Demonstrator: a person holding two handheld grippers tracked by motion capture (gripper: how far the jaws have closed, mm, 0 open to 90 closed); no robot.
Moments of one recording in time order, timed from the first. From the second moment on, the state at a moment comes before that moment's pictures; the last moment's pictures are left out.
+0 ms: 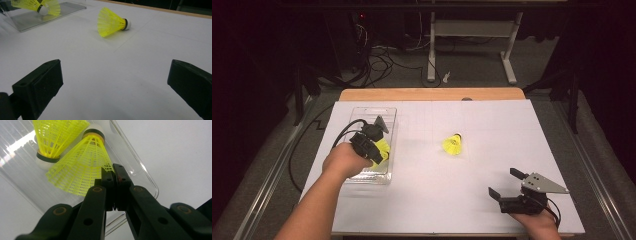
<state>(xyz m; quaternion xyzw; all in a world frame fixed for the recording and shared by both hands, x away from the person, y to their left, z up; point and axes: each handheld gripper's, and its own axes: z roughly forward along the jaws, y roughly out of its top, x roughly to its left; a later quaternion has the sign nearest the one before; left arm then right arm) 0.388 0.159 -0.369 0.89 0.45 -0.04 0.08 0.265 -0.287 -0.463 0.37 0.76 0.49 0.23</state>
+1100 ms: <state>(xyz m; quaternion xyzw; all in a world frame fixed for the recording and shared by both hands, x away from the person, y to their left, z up) 0.385 0.156 -0.387 0.89 0.44 -0.06 0.08 0.265 -0.286 -0.463 0.37 0.76 0.49 0.23</state>
